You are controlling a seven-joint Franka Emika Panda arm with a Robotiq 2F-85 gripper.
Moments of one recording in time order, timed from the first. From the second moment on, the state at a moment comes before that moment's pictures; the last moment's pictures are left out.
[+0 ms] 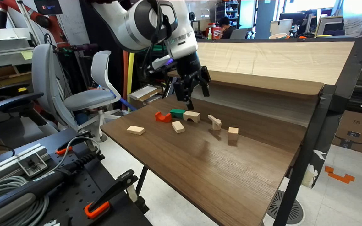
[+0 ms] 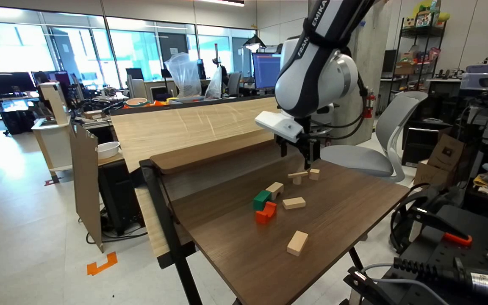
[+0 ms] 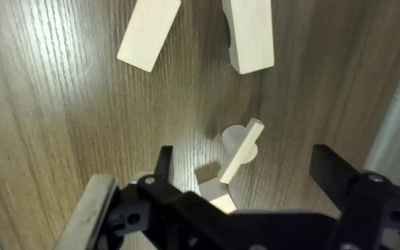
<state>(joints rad) 0.31 0.66 -0.36 -1.91 0.04 2.71 1.49</state>
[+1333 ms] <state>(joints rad) 0.11 0.88 -0.10 -1.59 0.07 2.50 1.41</state>
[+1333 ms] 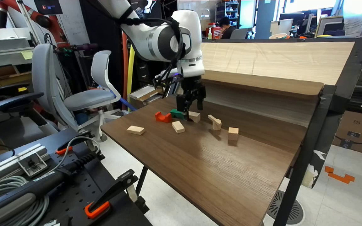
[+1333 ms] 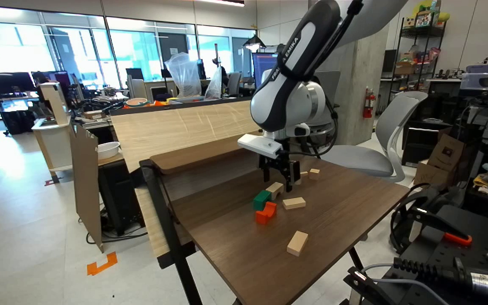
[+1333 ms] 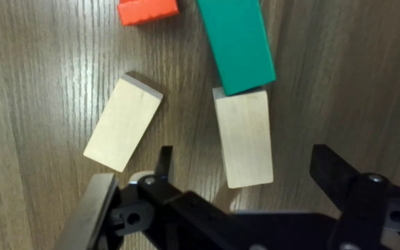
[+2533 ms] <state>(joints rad) 0.11 0.92 -0.08 -1.50 0.07 2.50 1.22</state>
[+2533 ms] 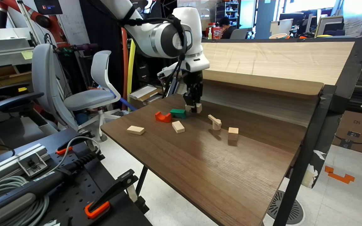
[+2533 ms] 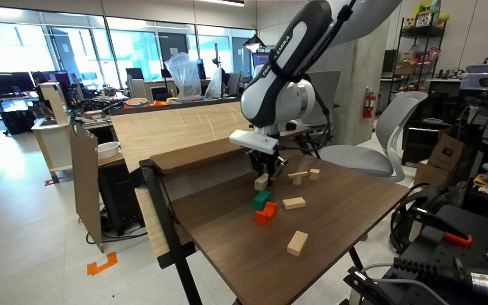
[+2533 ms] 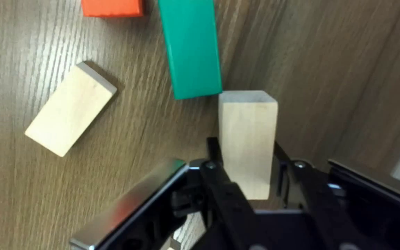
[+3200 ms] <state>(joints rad) 0.11 0.86 -0.02 -1.51 0.10 2.50 1.03</state>
